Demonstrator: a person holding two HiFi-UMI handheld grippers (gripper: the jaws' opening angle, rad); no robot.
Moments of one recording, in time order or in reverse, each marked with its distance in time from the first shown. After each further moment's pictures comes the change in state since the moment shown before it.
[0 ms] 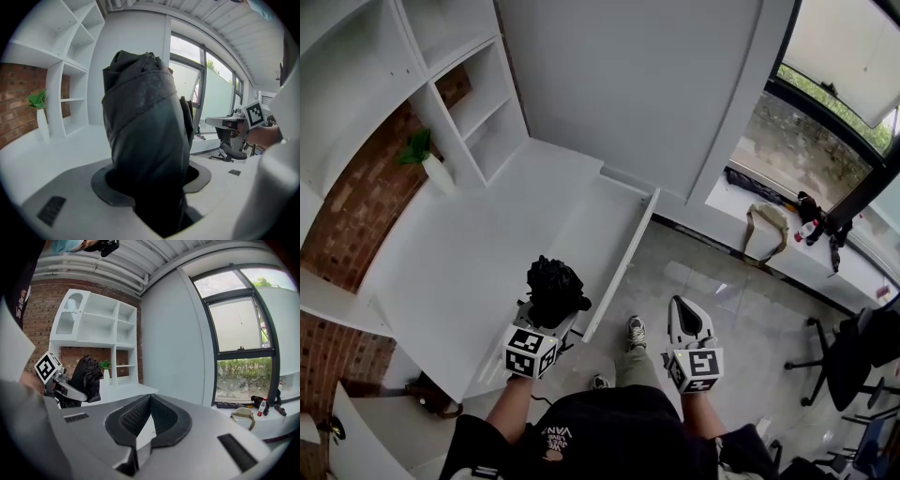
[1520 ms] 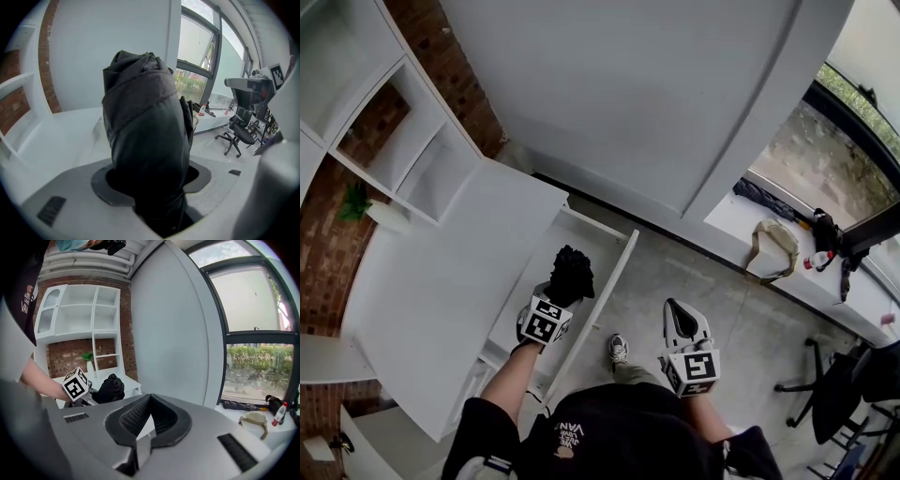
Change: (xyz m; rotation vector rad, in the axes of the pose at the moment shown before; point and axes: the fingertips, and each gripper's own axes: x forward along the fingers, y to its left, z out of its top) left arm 0.352 0.077 0.023 0.083 0.369 -0.035; right arm 0.225 -0.193 -0.012 0.025 0.148 0.082
